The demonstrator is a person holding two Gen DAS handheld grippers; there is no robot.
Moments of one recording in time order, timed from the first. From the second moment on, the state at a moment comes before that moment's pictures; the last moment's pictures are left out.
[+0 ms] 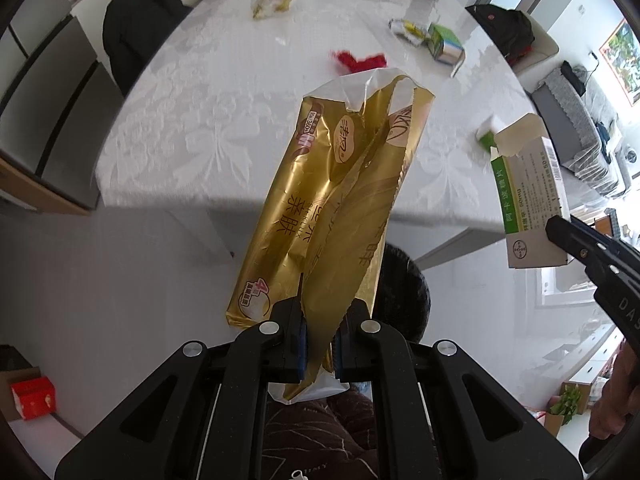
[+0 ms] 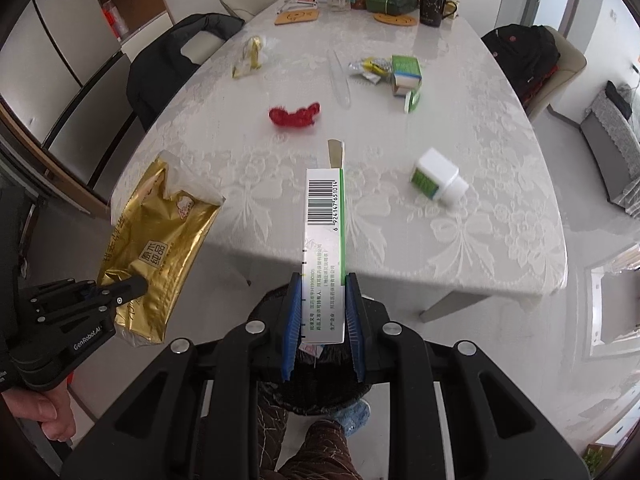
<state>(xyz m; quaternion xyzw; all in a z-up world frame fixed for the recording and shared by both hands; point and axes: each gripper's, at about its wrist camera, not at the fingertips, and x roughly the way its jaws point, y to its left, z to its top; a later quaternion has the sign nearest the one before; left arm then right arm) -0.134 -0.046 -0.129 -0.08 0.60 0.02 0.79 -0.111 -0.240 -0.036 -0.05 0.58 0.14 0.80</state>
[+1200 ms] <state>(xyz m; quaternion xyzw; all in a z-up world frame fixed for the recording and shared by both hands) -0.158 -0.148 -0.246 -0.05 0.67 -0.03 0.74 -0.180 -0.358 -0.113 0.00 0.65 0.05 0.75</state>
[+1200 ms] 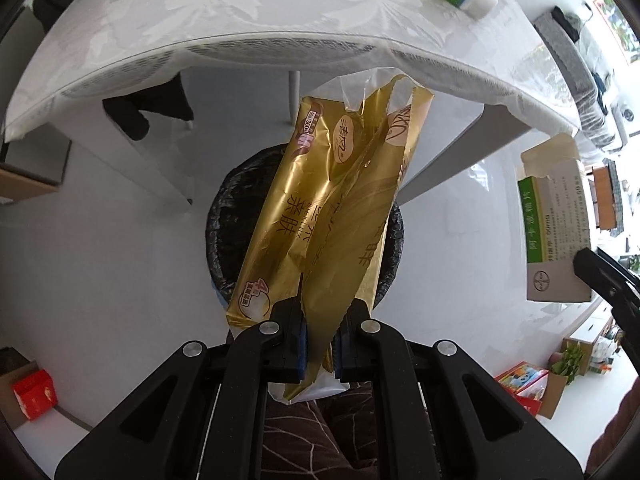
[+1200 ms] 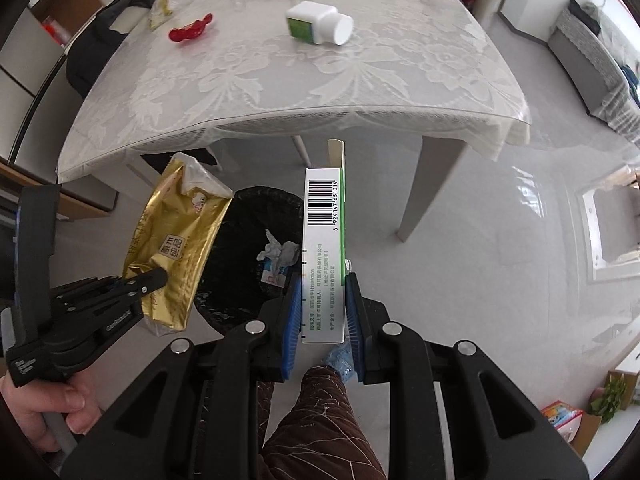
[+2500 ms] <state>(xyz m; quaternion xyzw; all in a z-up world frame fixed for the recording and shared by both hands) -0.161 -0.066 -0.219 -0.08 0.61 0.01 0.79 -0.154 -0.275 -0.167 0.01 0.70 0.09 0.71</state>
